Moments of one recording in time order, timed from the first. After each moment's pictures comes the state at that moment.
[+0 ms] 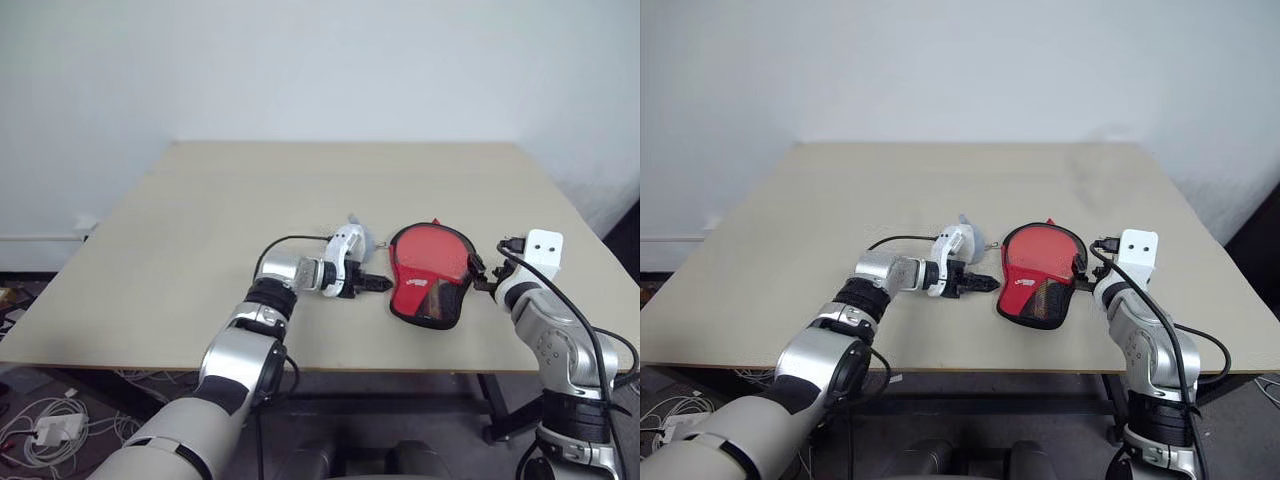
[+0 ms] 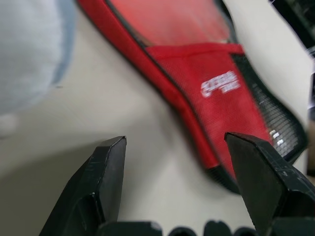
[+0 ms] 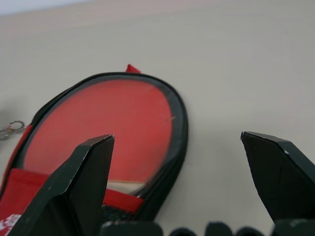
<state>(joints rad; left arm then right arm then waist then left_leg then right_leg) -1.01 0.03 0.00 0.98 -0.19 0.83 -0.83 -0.26 -0.26 -0.26 -0.25 0.33 0.87 -0.03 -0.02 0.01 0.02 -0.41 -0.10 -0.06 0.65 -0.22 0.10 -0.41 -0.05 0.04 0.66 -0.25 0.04</state>
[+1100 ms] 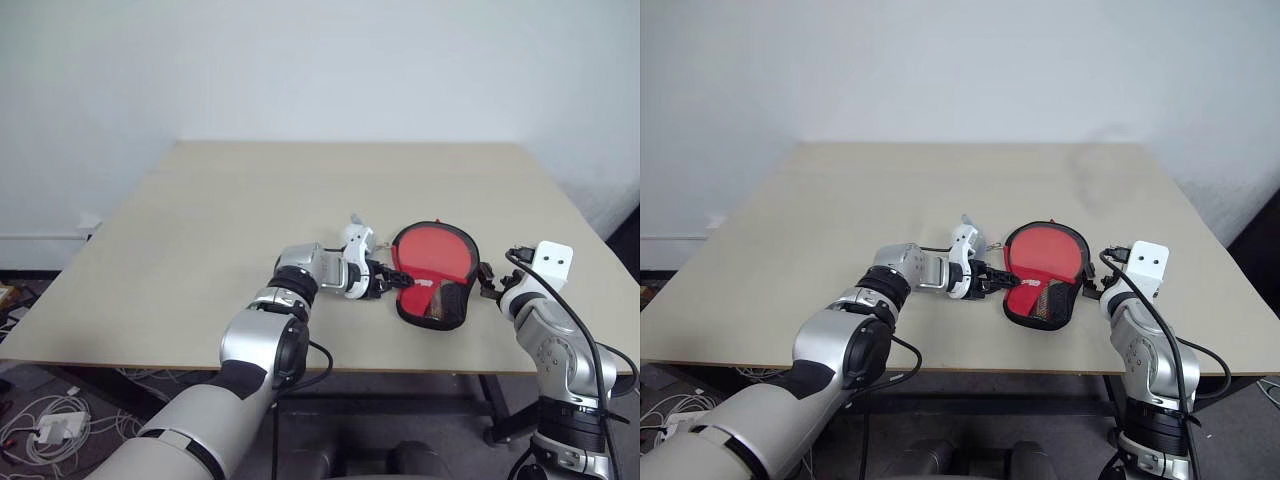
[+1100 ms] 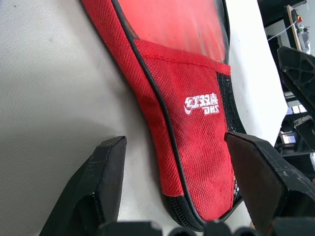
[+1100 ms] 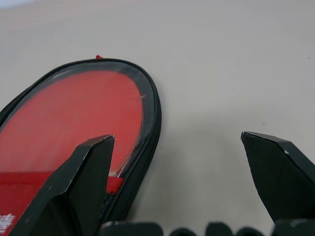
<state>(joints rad) -1.12 -0.08 0.18 1.18 -0.28 0.92 -0.60 -0.23 -0.21 -0.32 -0.25 0.31 0.85 -0.08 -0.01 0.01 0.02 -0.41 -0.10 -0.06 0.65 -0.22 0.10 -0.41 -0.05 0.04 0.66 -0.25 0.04</state>
